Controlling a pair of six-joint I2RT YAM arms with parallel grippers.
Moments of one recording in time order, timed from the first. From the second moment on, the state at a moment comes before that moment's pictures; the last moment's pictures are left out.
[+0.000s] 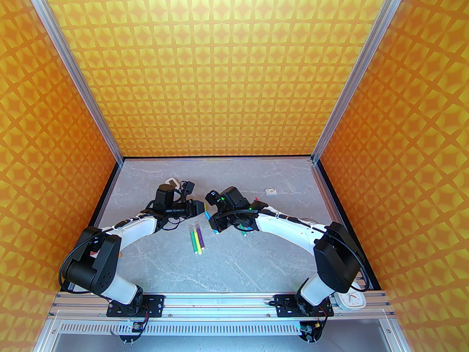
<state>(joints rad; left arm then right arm) -0.35 1.56 0.80 0.21 0.84 -0.70 0.75 1.63 1.14 -0.40 -0.31 0.20</state>
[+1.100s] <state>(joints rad) -0.35 1.56 0.80 0.25 0.84 -0.75 0.74 1.63 1.11 -0.35 -0.31 0.20</state>
